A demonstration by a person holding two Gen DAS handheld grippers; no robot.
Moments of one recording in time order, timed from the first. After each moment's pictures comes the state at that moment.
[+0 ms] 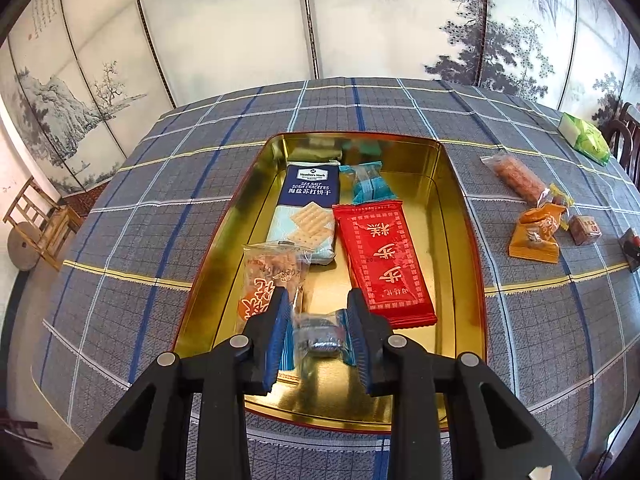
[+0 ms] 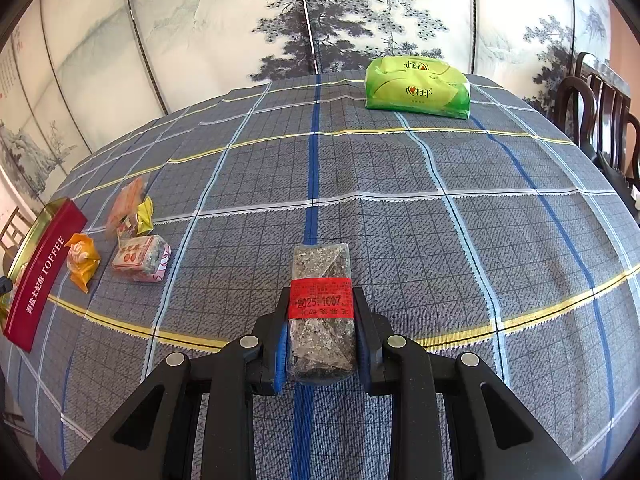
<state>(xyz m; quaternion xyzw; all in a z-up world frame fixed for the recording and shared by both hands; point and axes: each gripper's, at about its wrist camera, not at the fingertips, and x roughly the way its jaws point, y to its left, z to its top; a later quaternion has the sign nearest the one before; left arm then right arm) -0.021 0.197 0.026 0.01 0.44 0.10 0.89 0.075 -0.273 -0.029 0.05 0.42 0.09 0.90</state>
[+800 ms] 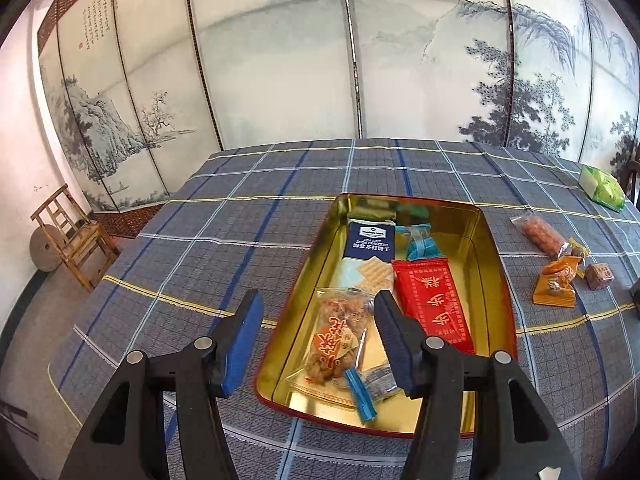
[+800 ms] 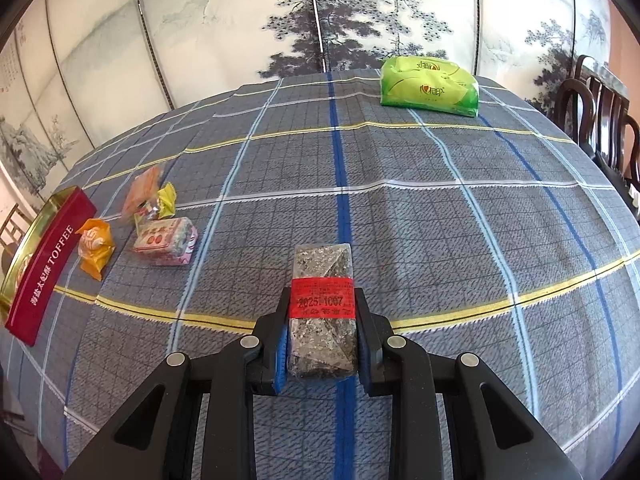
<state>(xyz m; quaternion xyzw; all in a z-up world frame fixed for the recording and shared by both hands) -0.053 0.231 0.053 0.00 0.34 0.17 0.93 0.054 -0.248 -0.027 0.05 0.42 0.09 0.90</state>
